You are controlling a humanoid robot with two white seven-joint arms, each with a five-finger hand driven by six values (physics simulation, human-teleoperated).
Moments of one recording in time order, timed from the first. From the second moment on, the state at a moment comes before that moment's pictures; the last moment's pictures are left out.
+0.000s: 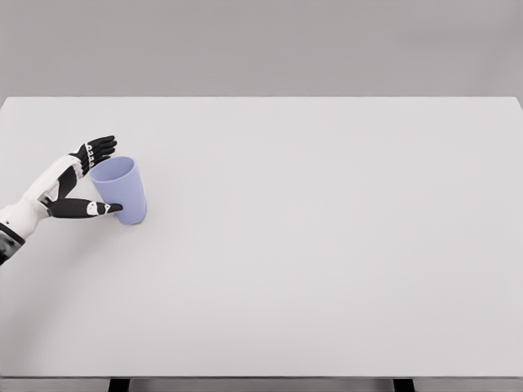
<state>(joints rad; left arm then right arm) -0.23 0.81 -0.52 -1.33 0.57 -0.45 -0.22 0.04 0.00 -0.11 0.10 -0.16 -0.25 -0.01</state>
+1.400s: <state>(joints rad) -0.25 0.97 -0.51 -1.37 0.56 -0.39 -0.22 0.04 0.00 -0.11 0.10 -0.16 -0.25 -0.01</state>
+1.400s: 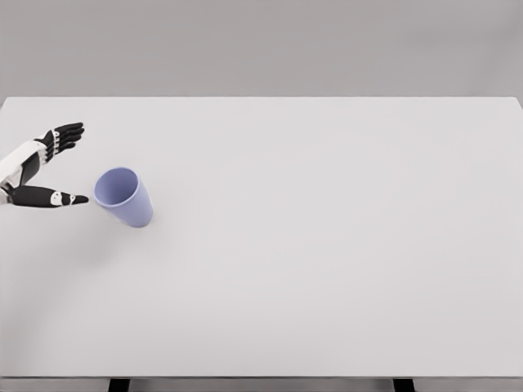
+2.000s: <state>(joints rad) -0.29 1.05 -0.52 -1.39 0.55 -0.40 -0.23 0.04 0.00 -0.11 0.10 -0.16 -0.25 -0.01</state>
